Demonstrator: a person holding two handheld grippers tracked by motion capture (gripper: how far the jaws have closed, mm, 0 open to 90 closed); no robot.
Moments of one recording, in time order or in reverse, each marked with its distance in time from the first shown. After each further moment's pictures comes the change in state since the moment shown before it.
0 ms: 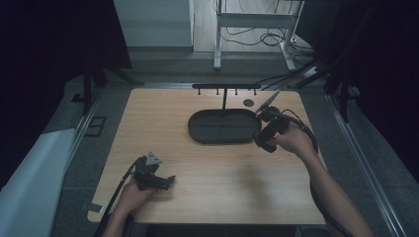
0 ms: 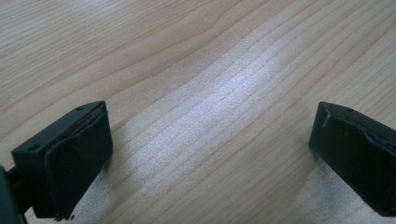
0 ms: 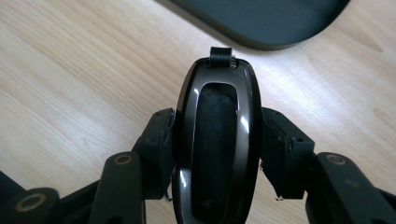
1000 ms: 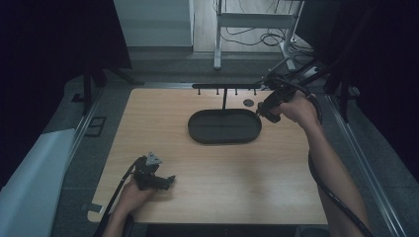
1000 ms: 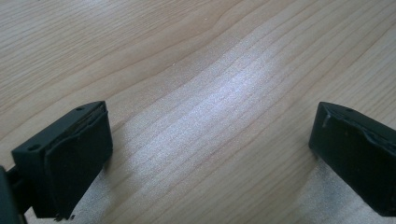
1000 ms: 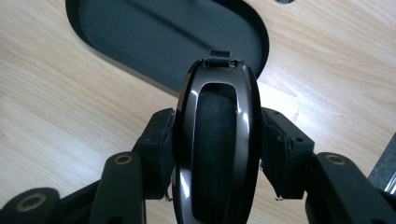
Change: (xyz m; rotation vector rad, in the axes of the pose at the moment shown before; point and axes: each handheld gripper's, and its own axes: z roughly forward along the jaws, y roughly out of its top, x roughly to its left) left arm 0.000 0.000 0.000 0.004 -0.002 0.002; right arm -0.031 0.053 -0.058 -0.079 -0.064 0.091
